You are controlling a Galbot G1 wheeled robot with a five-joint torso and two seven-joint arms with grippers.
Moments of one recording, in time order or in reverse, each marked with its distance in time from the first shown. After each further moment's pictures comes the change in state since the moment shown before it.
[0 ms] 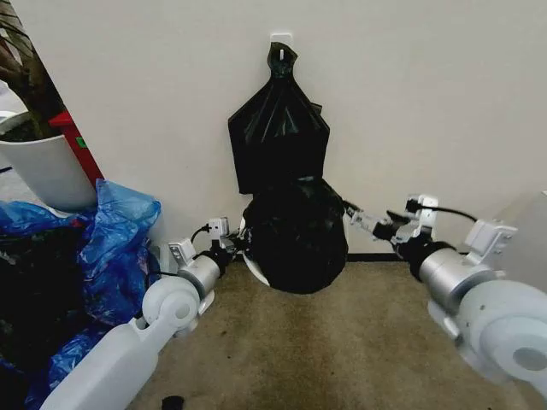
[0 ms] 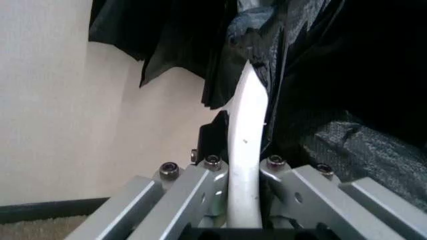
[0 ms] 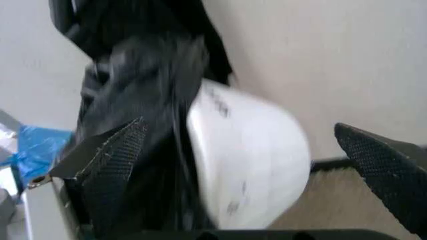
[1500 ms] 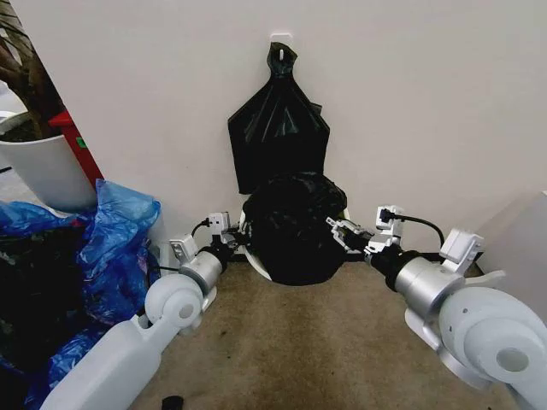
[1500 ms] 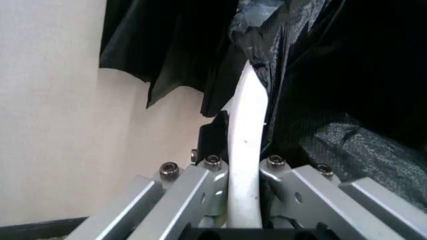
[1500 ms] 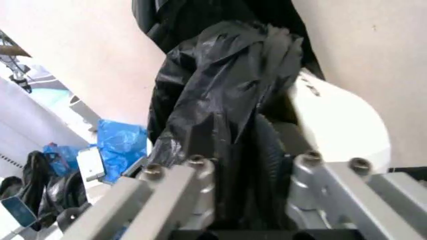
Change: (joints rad) left arm -0.008 -0.002 0.000 -0.006 0.054 -0.012 -0.011; right arm 0.016 0.038 -0.040 -0.009 -0.011 0.034 -0.181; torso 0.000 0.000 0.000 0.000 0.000
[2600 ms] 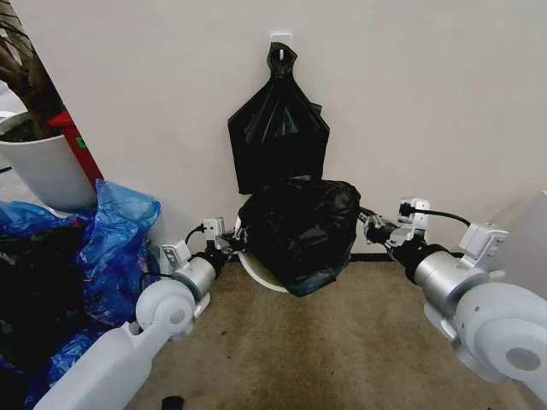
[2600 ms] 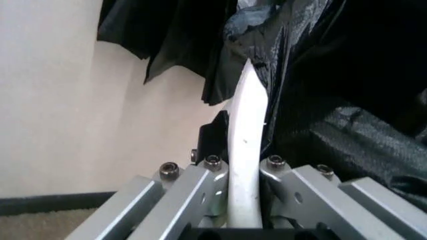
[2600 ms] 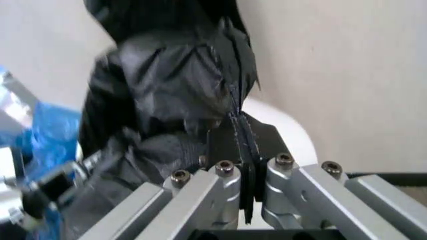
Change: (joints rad) left arm 0.068 0.036 -0.040 -0.037 -0.088 0.005 0.035; right arm -0.044 -0.062 0.064 -0.005 -0.079 -0.102 0.036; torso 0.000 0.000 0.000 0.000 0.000
